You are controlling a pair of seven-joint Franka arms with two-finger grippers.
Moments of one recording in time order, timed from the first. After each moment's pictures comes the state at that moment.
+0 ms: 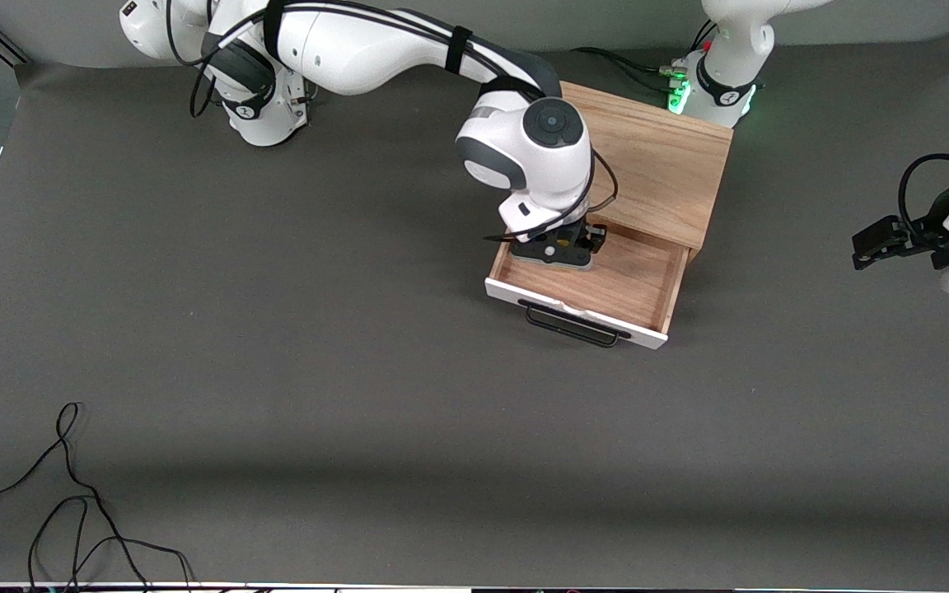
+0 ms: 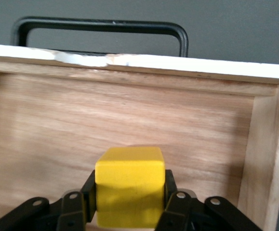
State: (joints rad) left arm 0.09 0.05 -0.12 -1.60 0.05 1.64 0.00; right arm 0.72 0.92 0.40 -1.02 -0.29 2.00 1.34
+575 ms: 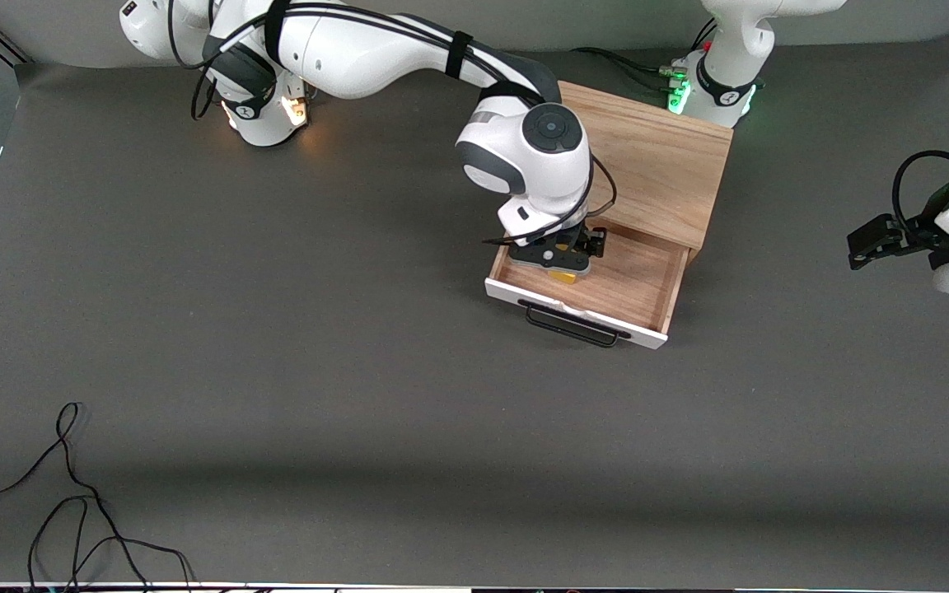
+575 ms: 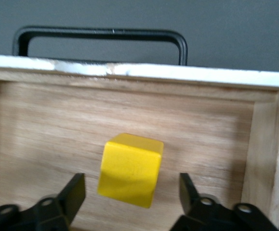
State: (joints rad) left arm -0.05 0.05 0.01 -1.59 0.05 1.64 0.00; right arm 0.72 0.91 0.40 -1.00 -0.29 2.00 1.35
